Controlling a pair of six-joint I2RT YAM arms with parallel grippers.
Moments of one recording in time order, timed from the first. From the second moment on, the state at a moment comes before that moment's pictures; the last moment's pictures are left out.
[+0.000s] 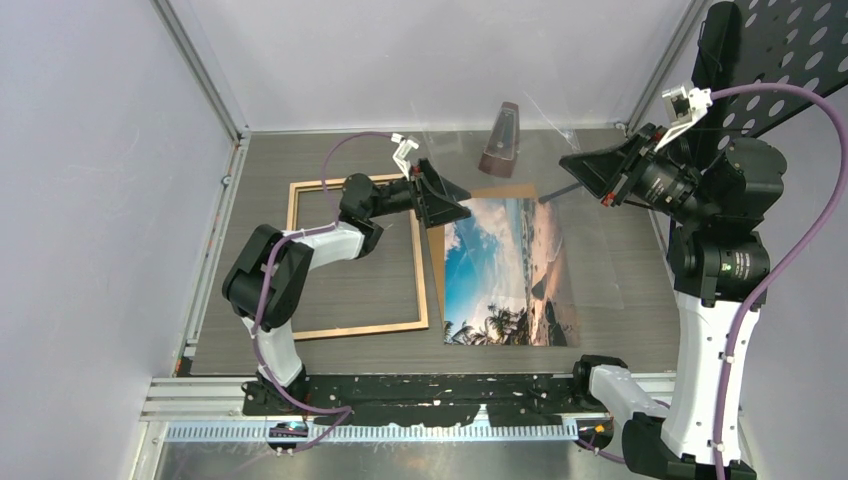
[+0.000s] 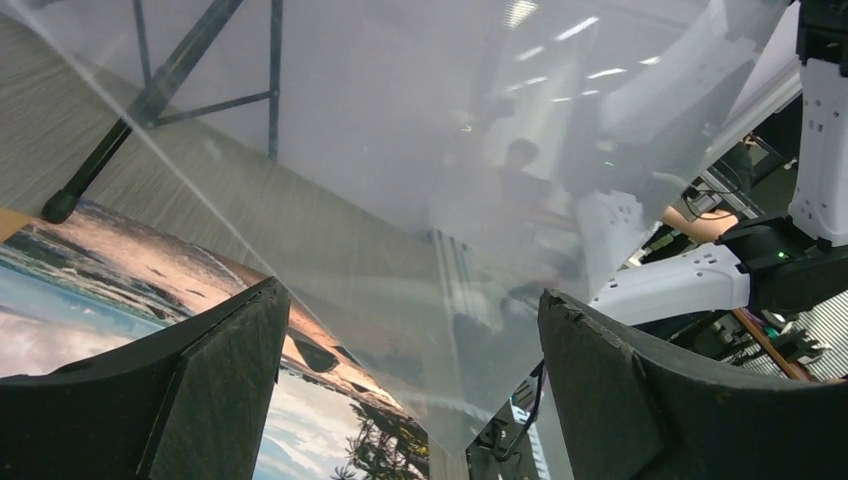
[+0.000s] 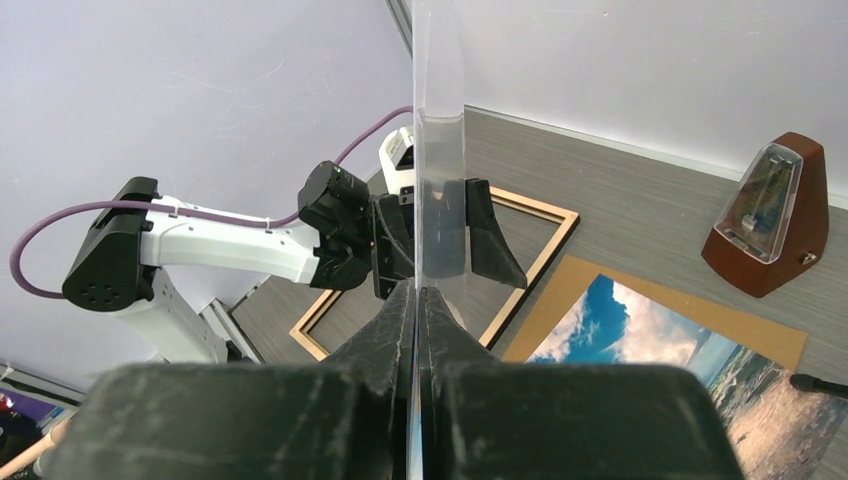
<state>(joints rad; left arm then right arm) -0.52 1.83 1.03 1.21 0.93 -0.95 -0.13 0.96 1.56 -0.57 -0.91 0.38</state>
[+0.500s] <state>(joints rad) -0.52 1.83 1.03 1.31 0.96 -1.06 -0.16 0.96 1.52 -0.54 -0.93 0.40</state>
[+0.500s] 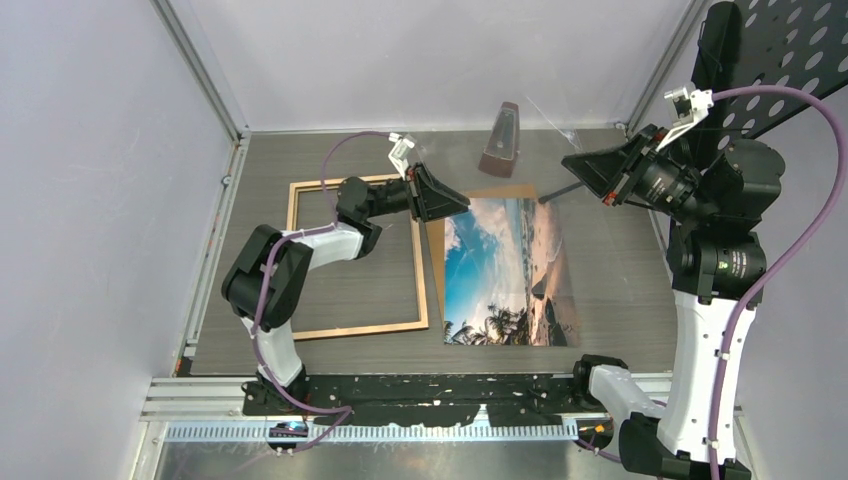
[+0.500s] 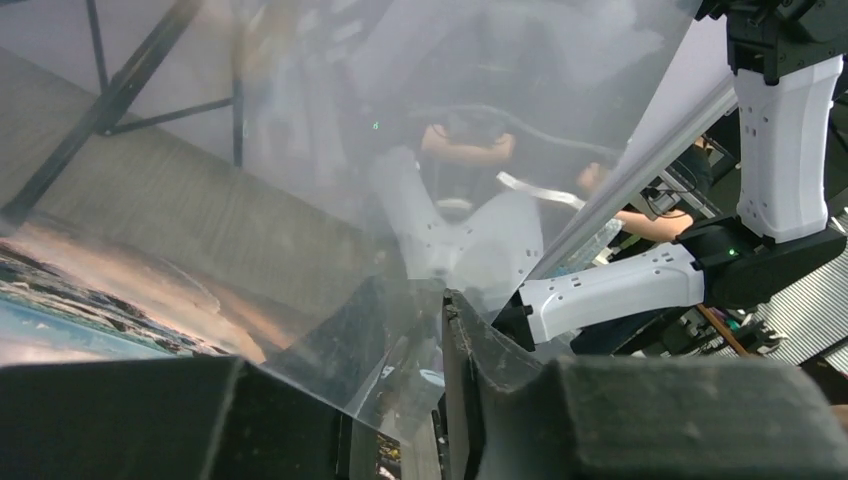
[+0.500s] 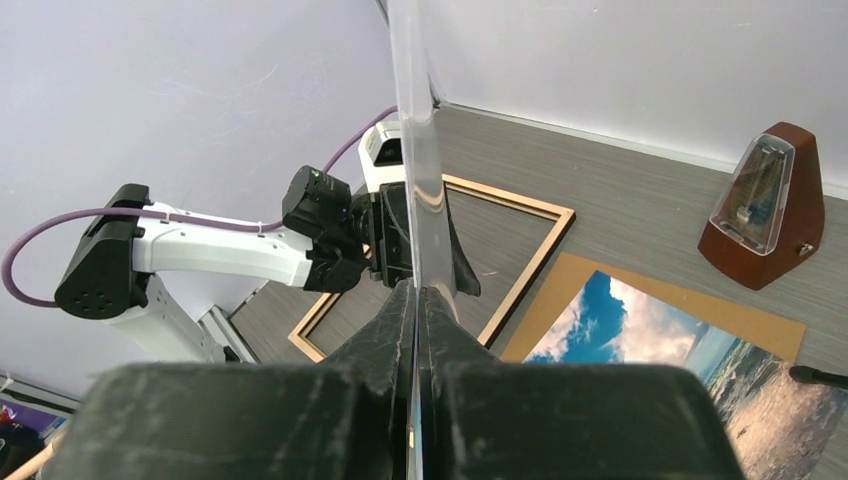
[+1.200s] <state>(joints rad) -0.47 1.61 0.91 1.22 1.03 -1.08 -0.17 0.91 1.40 -0.49 -0.90 0.37</state>
